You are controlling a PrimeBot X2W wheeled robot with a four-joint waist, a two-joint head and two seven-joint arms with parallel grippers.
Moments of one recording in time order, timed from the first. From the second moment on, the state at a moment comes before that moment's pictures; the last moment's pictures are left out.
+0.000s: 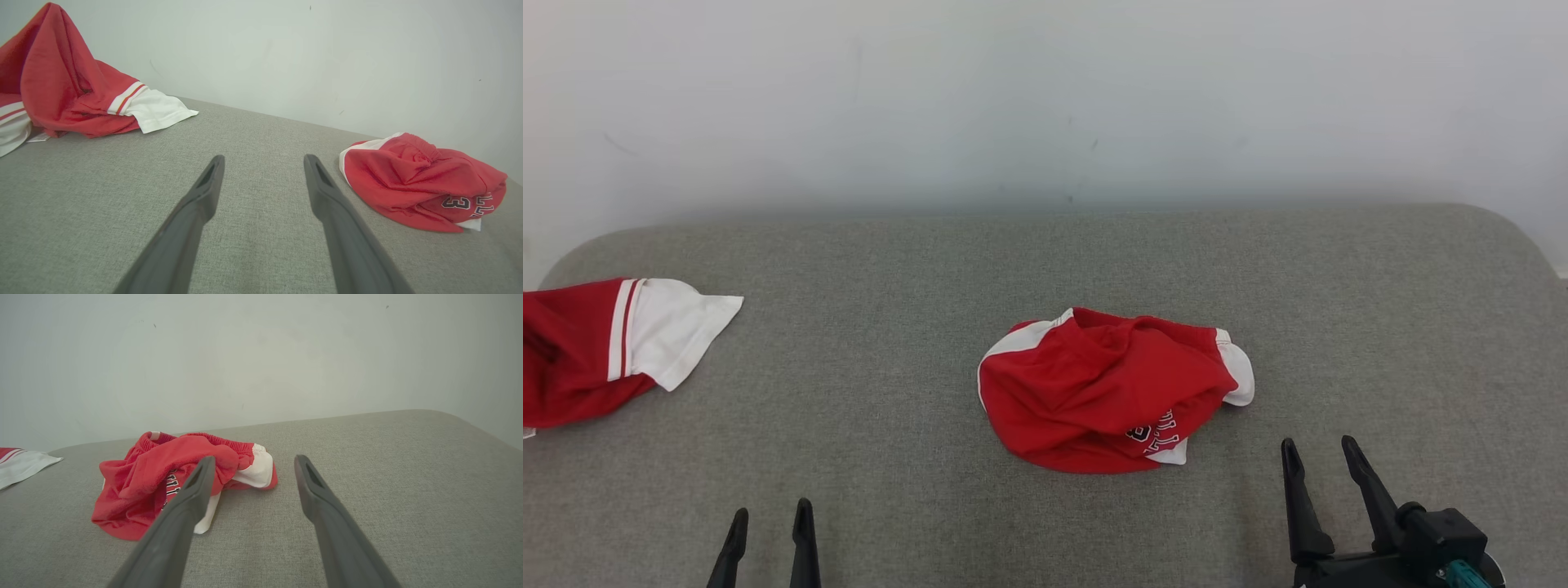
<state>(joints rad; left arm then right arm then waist) 0.08 0.08 0.02 0.17 -0.31 -0.13 -0.26 -0.02 -0.05 0.03 0.25 0.17 0.13 -0.25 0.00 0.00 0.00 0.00</state>
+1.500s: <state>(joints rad) -0.71 0.16 -0.43 0.67 -0.43 -0.08 0.24 -0.10 -0.05 0.13 0.29 0.23 0.13 -0.26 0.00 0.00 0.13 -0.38</state>
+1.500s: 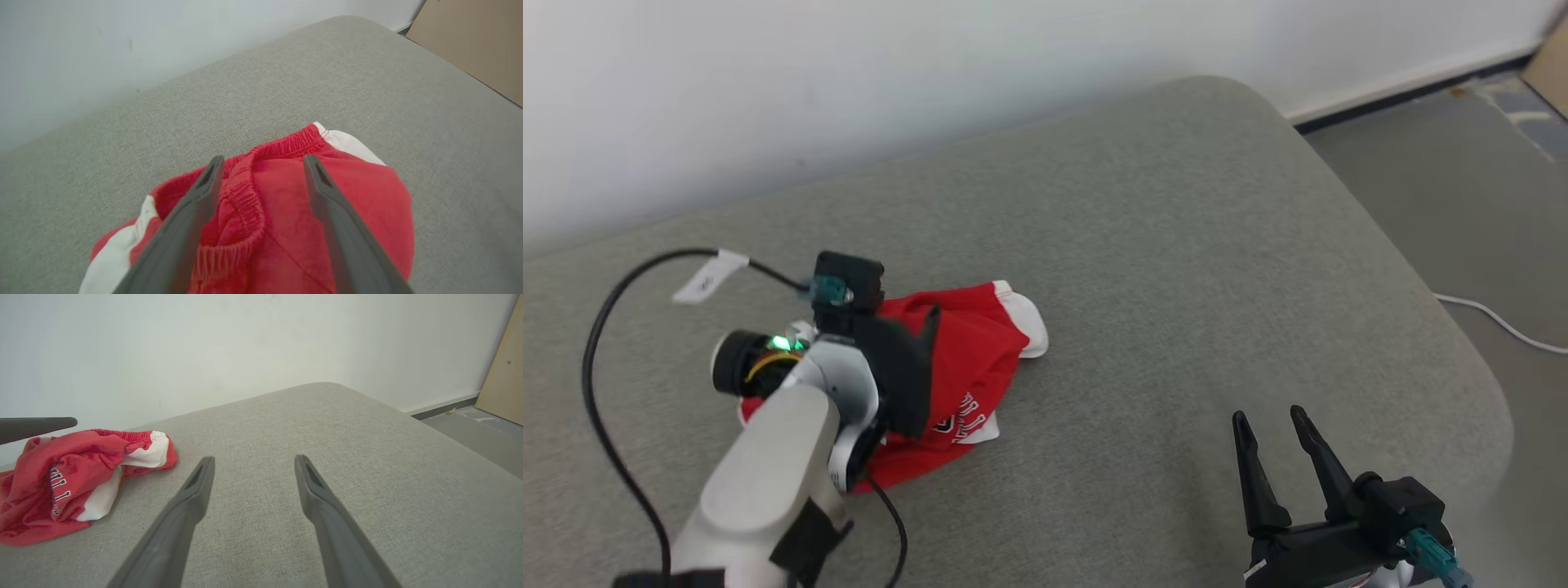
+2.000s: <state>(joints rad) -0.91 0.18 -0.49 0.87 -0.37 -0.03 0.41 -0.12 -0.05 0.14 0.28 0.25 0.13 -0.26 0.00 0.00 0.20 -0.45</state>
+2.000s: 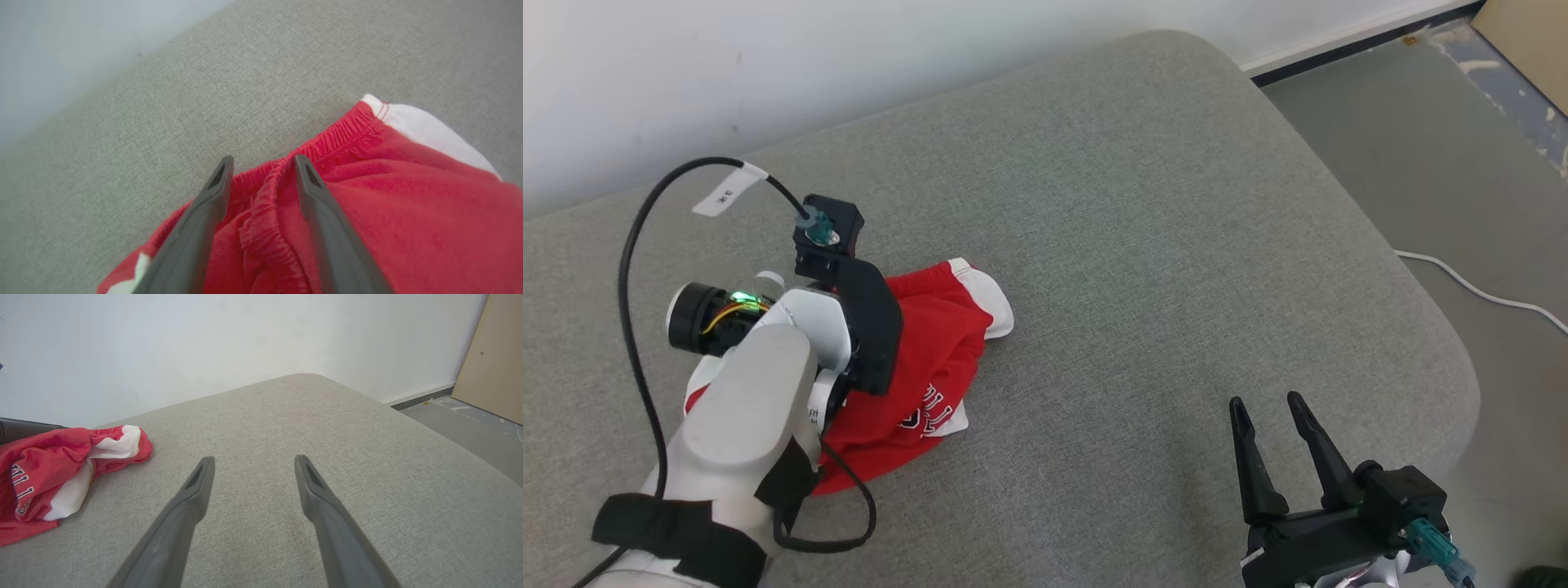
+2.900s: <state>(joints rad) -1.05 0.05 -0.41 0.57 -0.65 -0.11 -0.06 -0.12 -0.05 0.12 0.28 0.23 0.13 -0.26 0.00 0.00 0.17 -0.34</state>
